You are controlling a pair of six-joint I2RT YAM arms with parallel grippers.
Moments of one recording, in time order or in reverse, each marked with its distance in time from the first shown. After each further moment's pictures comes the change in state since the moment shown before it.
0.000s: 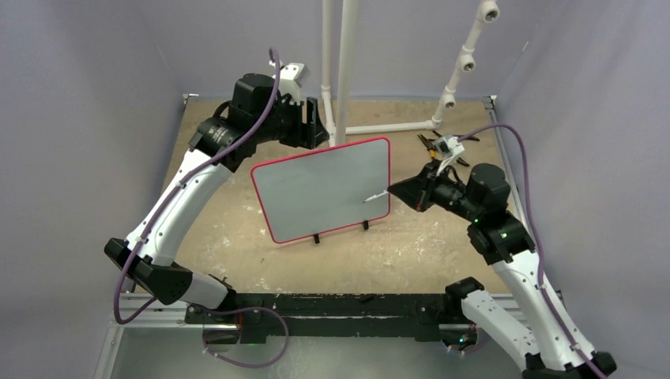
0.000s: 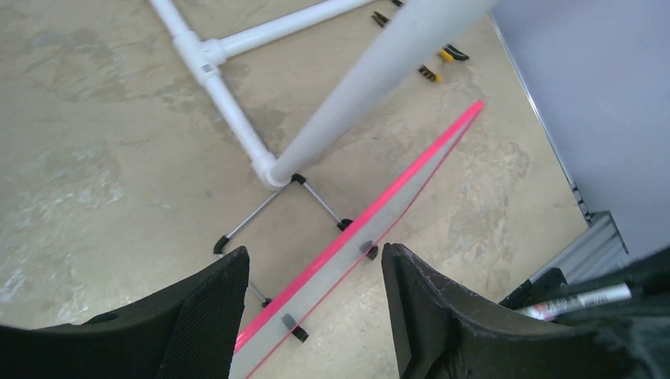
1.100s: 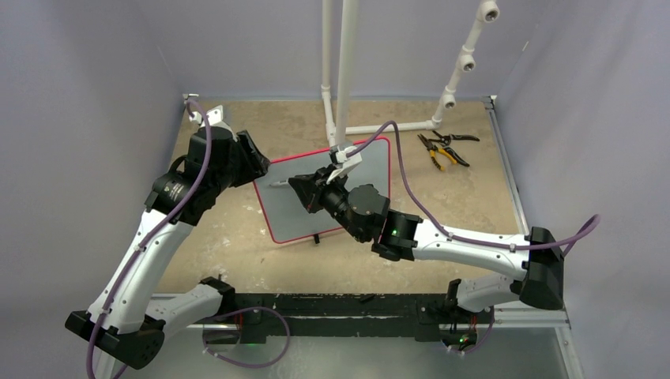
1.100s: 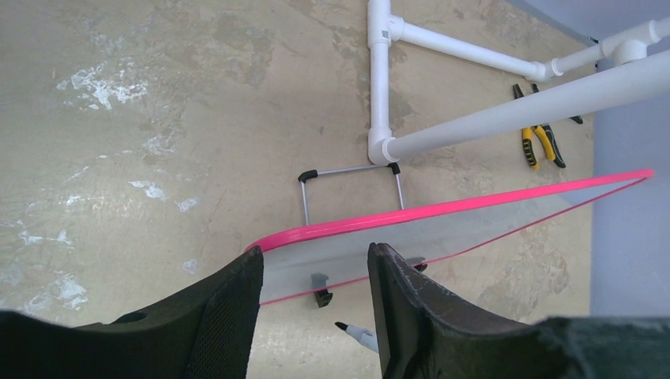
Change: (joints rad) left arm 0.106 -0.414 -0.427 -0.068 -0.363 -0.365; right arm 0.792 0.583 0.183 0.645 0.954 -0.003
